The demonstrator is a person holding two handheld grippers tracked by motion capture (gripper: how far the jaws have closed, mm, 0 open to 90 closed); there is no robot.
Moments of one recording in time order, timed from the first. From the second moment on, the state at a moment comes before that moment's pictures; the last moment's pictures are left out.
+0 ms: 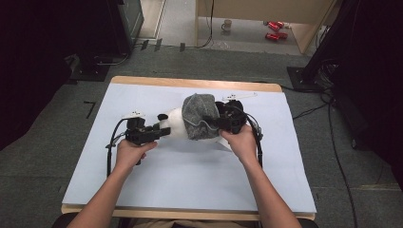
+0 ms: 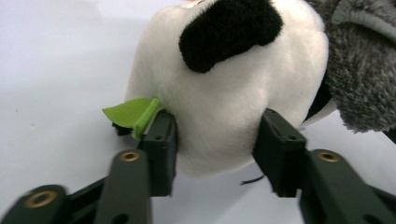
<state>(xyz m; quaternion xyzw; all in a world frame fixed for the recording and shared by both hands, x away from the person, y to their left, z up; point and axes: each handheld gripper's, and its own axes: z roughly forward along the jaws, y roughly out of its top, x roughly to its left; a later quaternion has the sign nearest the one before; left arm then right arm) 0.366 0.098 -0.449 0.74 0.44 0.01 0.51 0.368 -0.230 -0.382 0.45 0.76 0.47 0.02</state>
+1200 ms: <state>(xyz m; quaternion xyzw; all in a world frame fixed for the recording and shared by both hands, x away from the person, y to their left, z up) 0.389 0.074 -0.464 0.81 0.28 0.10 0.50 0.385 -0.252 -0.387 0.47 0.74 0.47 0.03</state>
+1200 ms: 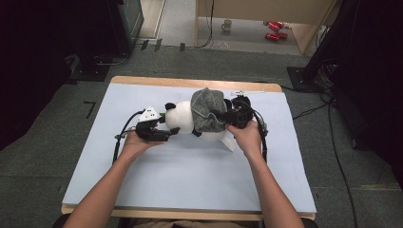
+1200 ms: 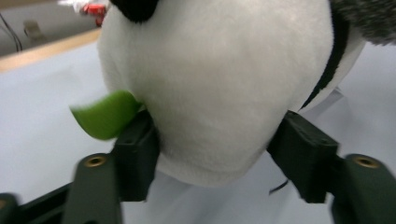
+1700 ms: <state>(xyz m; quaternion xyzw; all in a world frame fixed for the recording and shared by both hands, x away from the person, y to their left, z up) 0.373 0.079 -0.449 0.80 0.34 0.03 0.50 0.366 -0.235 -0.349 0.44 0.74 0.50 0.05</state>
